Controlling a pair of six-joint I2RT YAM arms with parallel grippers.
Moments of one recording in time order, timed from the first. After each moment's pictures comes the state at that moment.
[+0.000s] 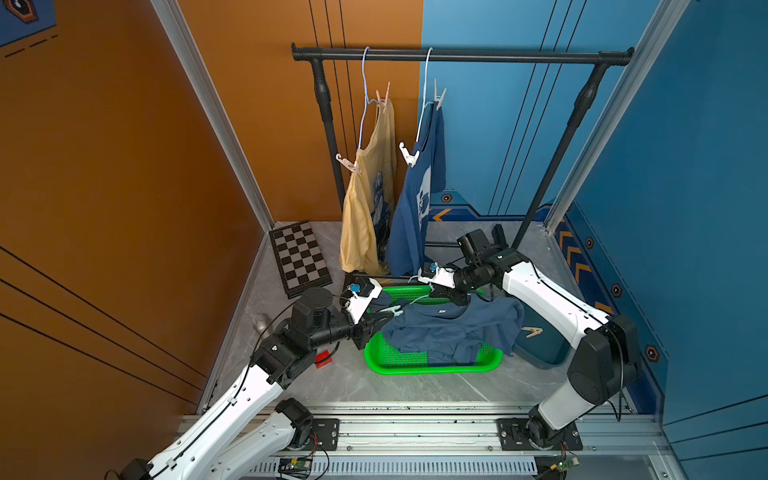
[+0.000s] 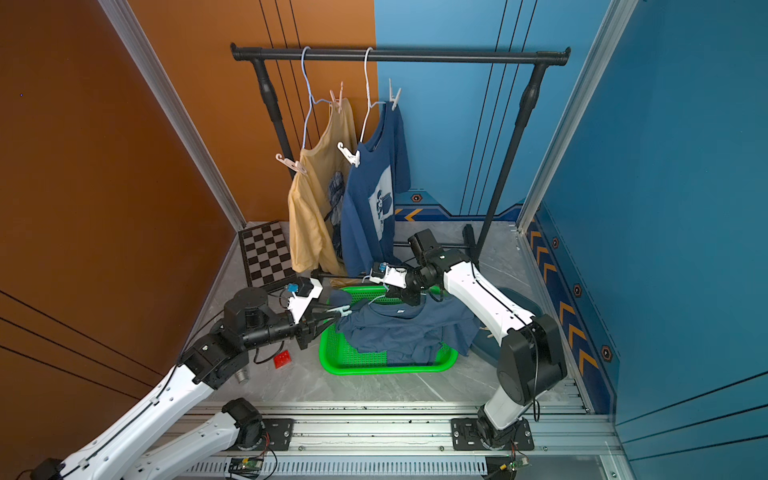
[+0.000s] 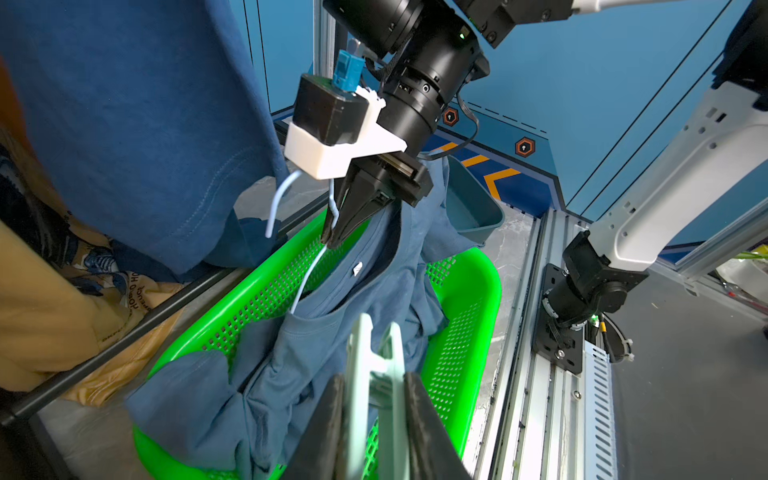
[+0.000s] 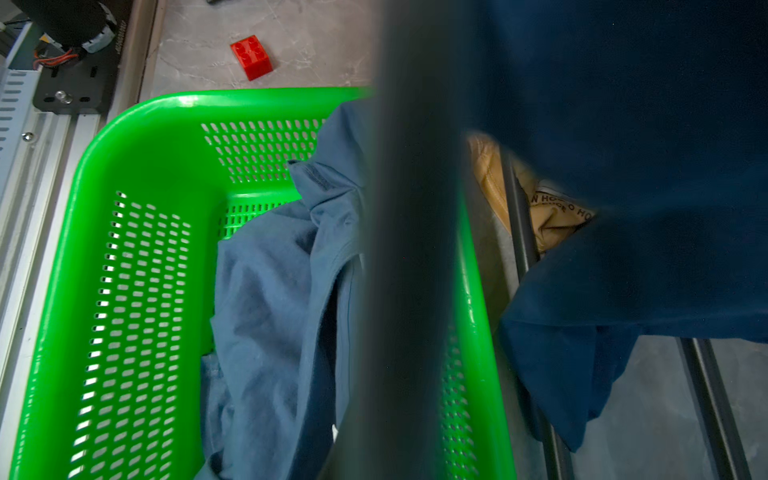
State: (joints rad) left arm -0.60 0.79 0.77 -0.33 0.43 -0.03; right arm 0.46 1.65 1.42 -0.83 -0.57 -0.91
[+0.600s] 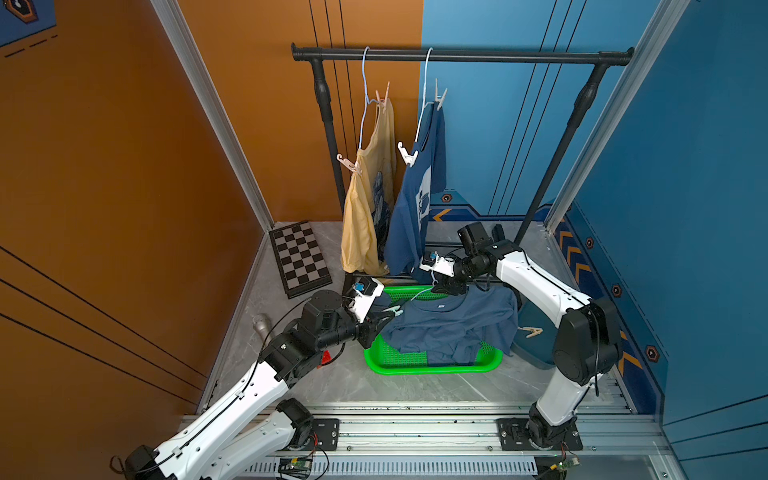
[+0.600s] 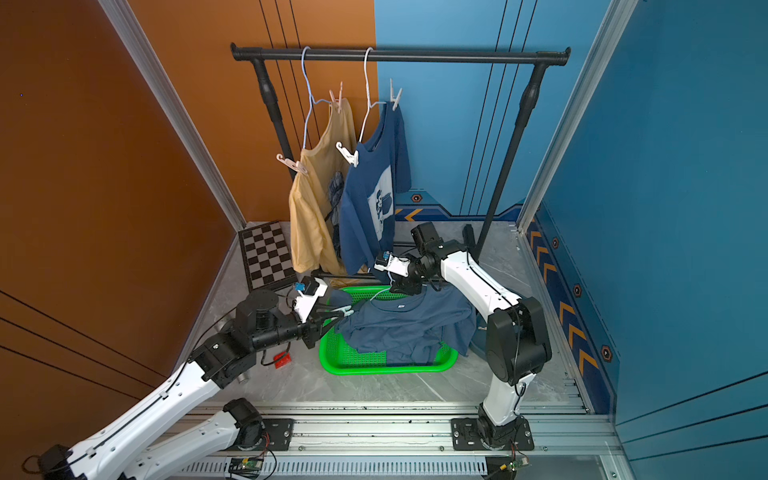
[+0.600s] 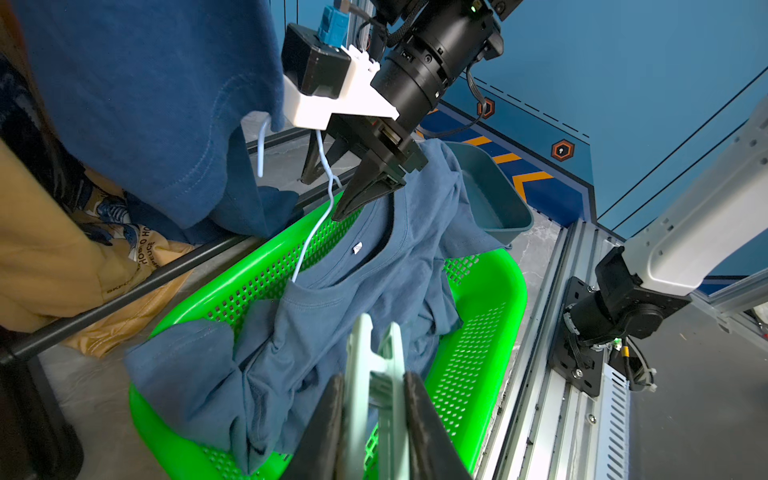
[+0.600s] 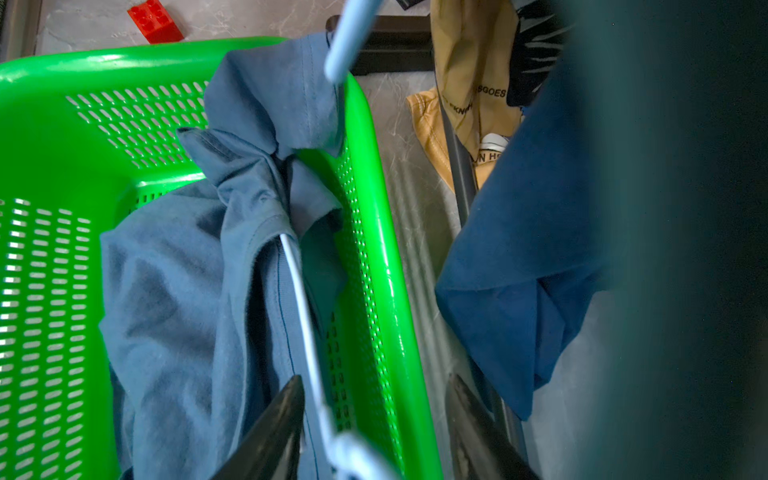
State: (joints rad) left arm -0.65 0.82 0.75 -0.31 0.31 -0.13; right arm 0.40 1.77 1.49 -0.80 -0.51 -0.91
